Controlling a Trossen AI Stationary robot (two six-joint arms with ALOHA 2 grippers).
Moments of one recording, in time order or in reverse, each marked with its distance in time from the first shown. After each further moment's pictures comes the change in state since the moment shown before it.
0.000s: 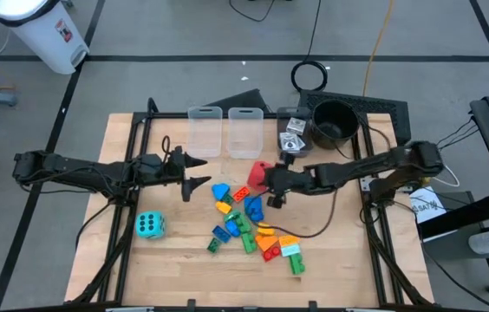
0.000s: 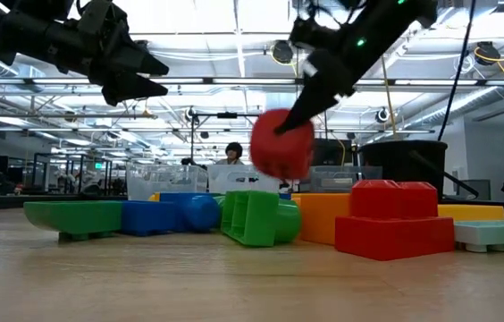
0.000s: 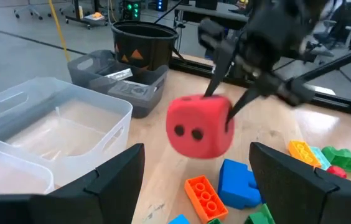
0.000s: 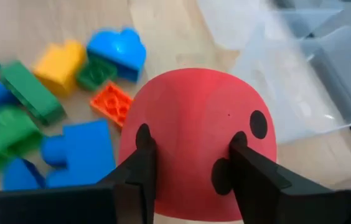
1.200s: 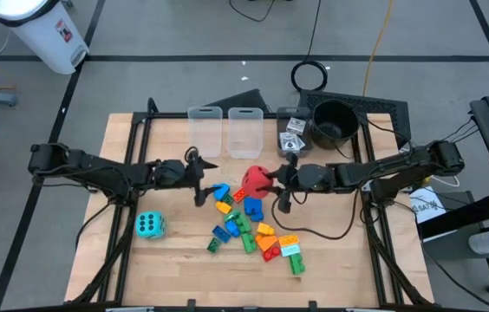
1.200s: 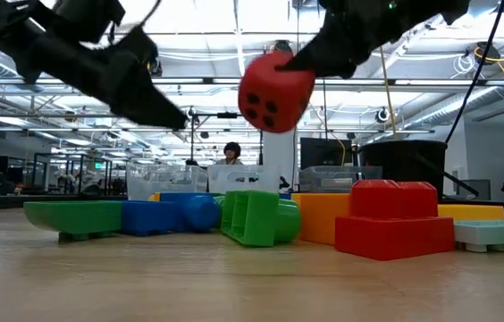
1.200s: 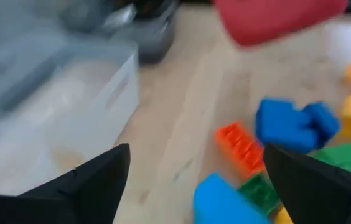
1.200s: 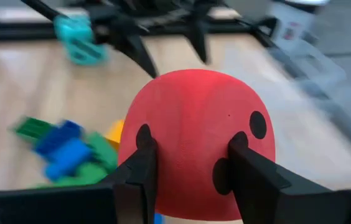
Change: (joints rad) left arm -0.005 0.320 0.052 0.066 -0.013 0.164; right arm 0.022 -0.229 -0.175 0.301 -0.145 0.001
